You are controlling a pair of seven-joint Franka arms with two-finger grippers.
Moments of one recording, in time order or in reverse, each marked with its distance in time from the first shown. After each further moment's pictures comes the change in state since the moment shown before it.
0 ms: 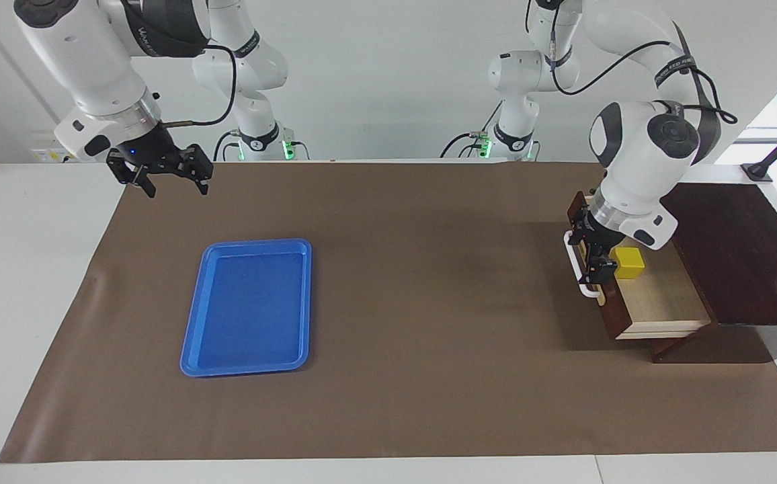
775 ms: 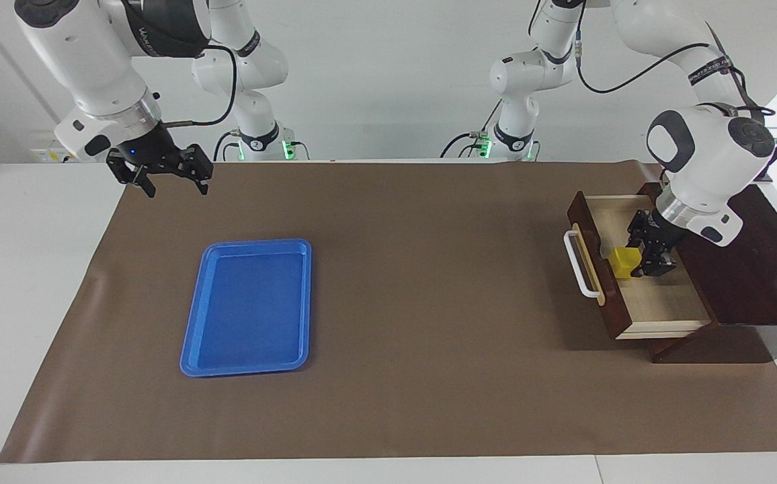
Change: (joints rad) left arm 0.217 -0.040 0.003 -0.049 -0.050 0.037 0.299; right arm 0.165 0.000 -0.161 0.001 0.002 0.003 -0.001
